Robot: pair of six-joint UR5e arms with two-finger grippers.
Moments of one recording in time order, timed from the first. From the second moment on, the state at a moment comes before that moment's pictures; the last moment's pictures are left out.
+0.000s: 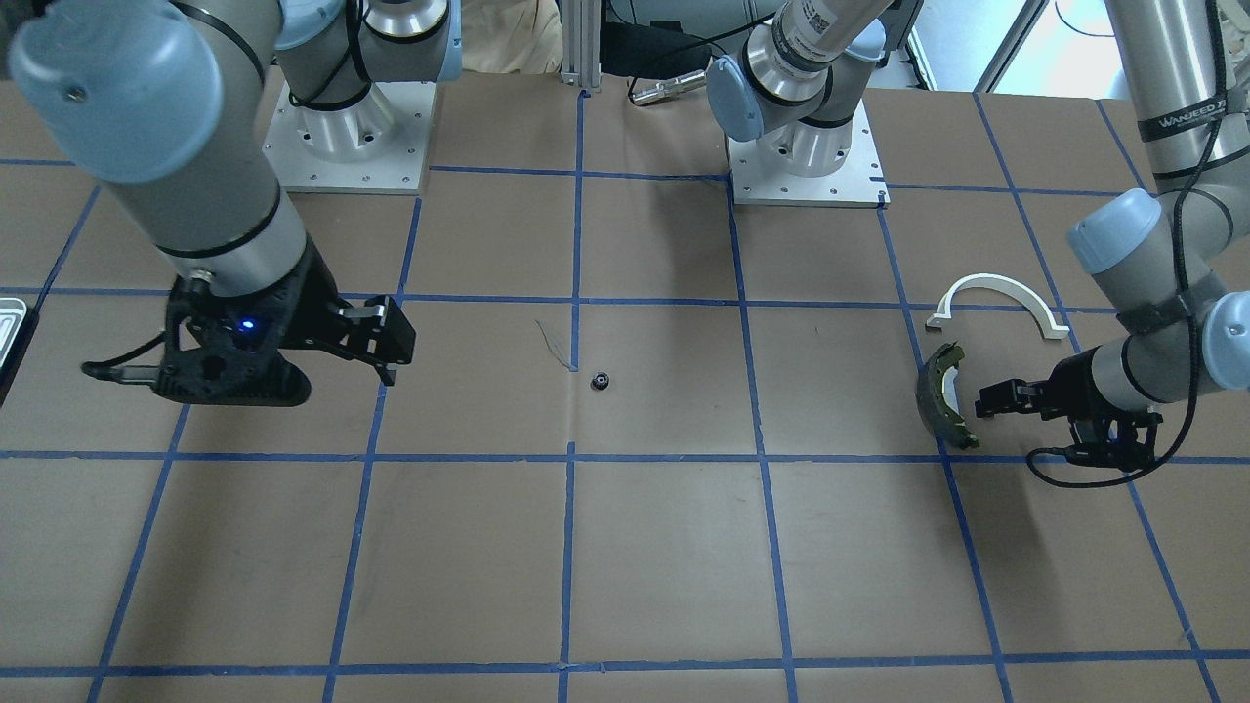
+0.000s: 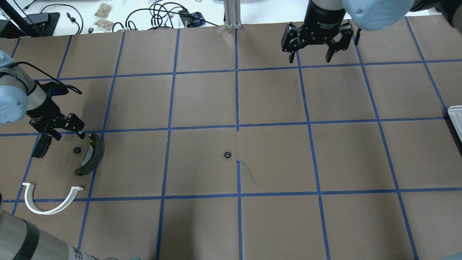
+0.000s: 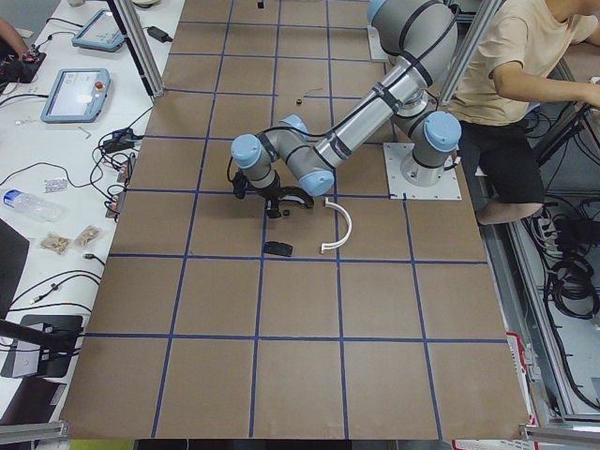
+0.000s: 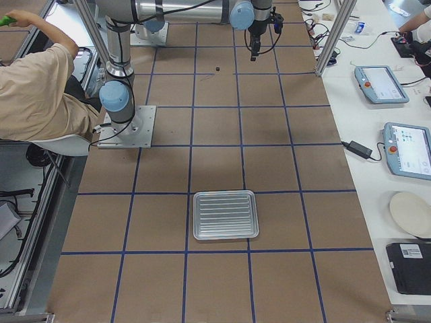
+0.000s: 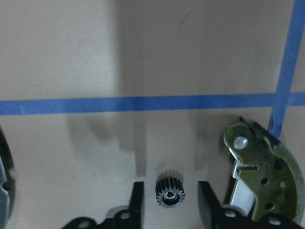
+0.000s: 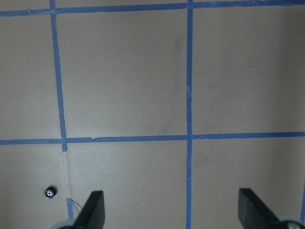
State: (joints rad) left arm -1.04 -1.97 -1.74 -1.21 1.63 0.54; right arm 1.62 -1.32 1.34 -1.58 -1.56 0.07
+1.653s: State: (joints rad) left arm -1.89 -1.95 -1.78 -1.07 1.50 -0.12; right arm 1.60 -1.51 1.53 -1.69 -1.58 -0.03
